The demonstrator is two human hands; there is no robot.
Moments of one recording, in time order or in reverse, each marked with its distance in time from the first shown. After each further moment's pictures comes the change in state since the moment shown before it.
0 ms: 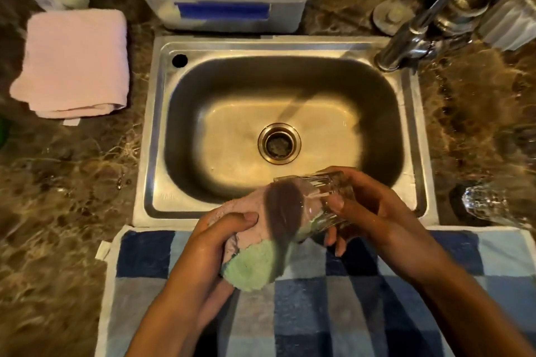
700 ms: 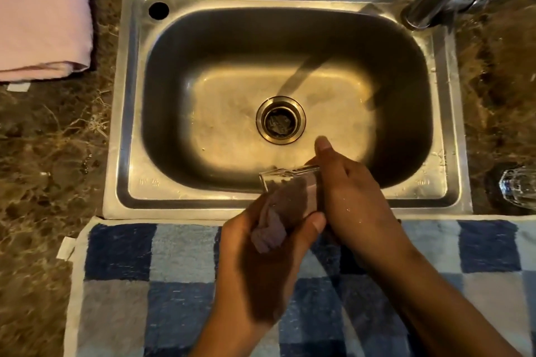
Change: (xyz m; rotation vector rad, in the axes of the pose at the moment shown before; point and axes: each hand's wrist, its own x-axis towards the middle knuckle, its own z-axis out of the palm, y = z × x) left_hand 0.022 -0.050 0.023 0.425 0.161 0.424; right_hand 0.047 0.033 0.048 -0.425 0.313 0.162
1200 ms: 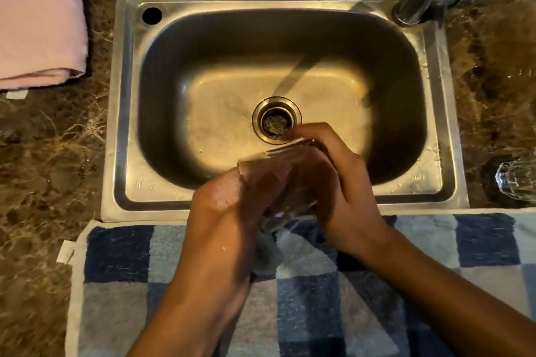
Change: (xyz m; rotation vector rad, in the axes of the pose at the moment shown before) left_hand 0.020 0.029 -0.012 -0.319 -0.162 -0.151; right_hand 0.014 0.012 0.000 0.162 -0.035 -0.614
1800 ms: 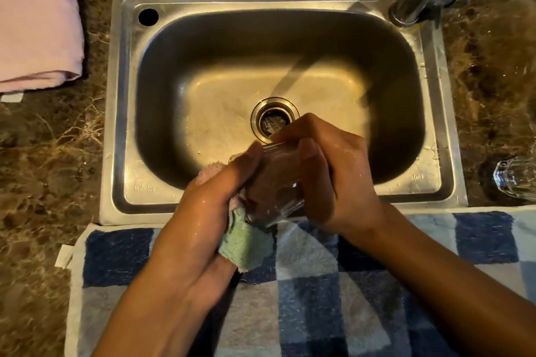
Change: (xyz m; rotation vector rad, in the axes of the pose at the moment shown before) left_hand 0.023 0.010 -0.016 -0.054 0.071 -0.332; right_hand 0.021 -0.005 0.008 -0.273 0.072 -0.316
